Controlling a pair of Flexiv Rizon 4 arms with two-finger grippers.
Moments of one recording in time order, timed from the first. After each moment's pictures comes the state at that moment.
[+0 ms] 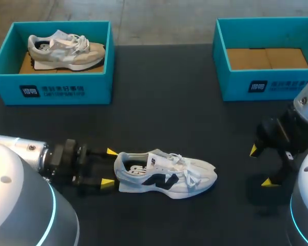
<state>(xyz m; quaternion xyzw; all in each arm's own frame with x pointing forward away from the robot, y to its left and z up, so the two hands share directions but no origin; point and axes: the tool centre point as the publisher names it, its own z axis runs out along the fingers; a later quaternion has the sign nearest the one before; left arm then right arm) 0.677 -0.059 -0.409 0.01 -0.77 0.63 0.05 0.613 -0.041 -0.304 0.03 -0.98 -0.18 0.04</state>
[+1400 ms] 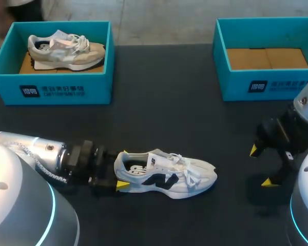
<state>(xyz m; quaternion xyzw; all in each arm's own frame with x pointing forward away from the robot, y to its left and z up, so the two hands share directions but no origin) 0.670 -0.104 -0.413 -0.01 -0.76 0.64 0.07 0.613 -0.041 -0.304 0.03 -0.98 -0.18 0.04</state>
